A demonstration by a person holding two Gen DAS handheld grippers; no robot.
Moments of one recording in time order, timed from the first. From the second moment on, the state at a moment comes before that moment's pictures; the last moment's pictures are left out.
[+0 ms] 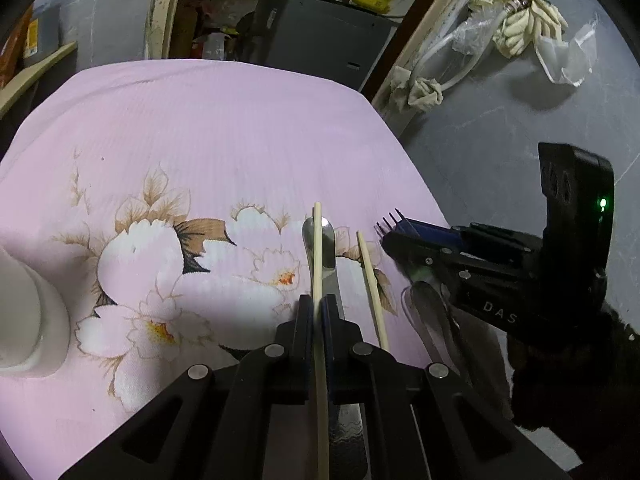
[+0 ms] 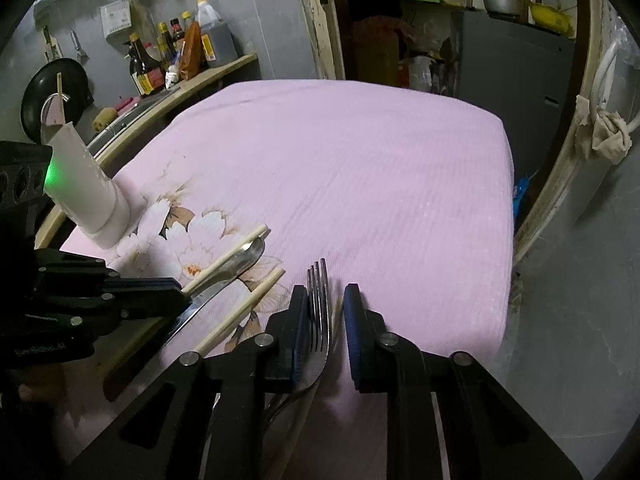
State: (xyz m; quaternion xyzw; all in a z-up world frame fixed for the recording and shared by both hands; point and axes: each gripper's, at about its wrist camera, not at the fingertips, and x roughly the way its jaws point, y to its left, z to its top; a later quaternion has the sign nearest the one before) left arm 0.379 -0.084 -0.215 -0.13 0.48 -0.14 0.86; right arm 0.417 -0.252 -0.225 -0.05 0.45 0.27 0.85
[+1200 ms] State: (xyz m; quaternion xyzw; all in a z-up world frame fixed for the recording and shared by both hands) left arm 0.331 0.003 -0.088 -0.28 0.30 -0.13 0.90; right arm 0.308 -0.254 -0.060 -0.02 0.24 0.12 0.96
